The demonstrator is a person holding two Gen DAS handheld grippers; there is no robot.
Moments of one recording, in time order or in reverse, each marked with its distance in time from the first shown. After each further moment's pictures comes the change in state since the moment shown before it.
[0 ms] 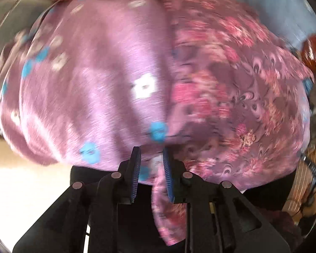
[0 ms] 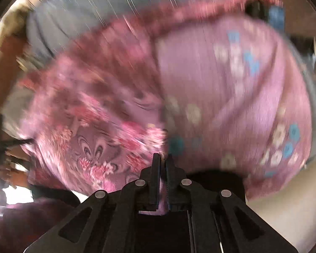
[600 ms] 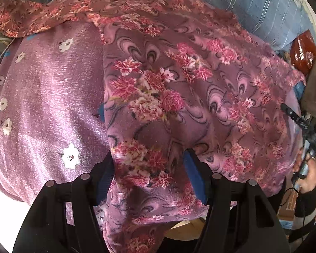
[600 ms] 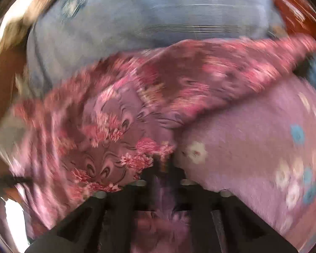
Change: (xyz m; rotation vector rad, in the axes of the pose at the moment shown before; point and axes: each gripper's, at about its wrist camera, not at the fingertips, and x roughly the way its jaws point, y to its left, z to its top) left arm 0.015 -0.075 0.052 0.082 -0.067 -0.075; right arm 0.052 0.046 0.135 -0.106 -0.241 0.003
